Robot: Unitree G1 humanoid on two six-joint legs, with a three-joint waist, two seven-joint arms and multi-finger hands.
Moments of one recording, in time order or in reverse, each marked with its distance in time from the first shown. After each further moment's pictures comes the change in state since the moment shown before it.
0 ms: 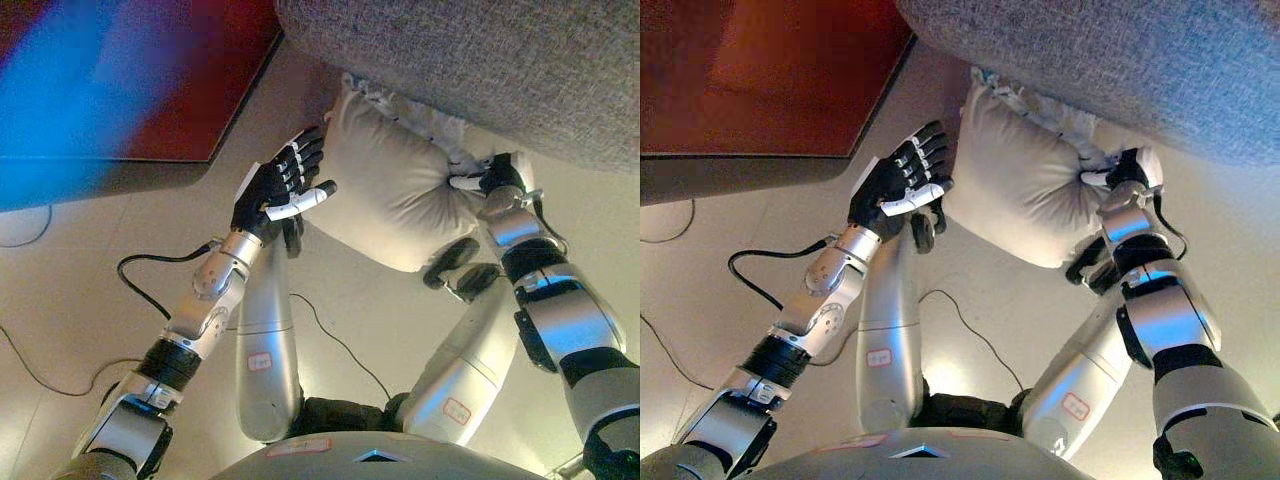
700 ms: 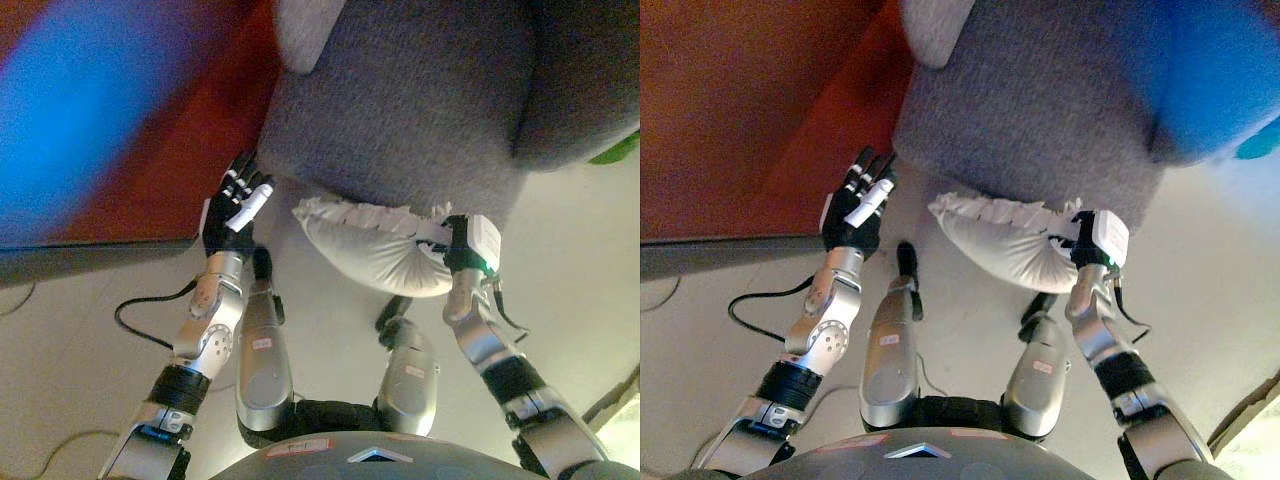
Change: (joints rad) left arm 0.163 -0.132 0.198 -0.005 -0.158 0.025 0.270; right arm 0.725 0.063 -0.032 -0.696 -0.459 -0.061 -0.178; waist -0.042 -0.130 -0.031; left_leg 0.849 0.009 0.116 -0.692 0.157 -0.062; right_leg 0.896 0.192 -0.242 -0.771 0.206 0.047
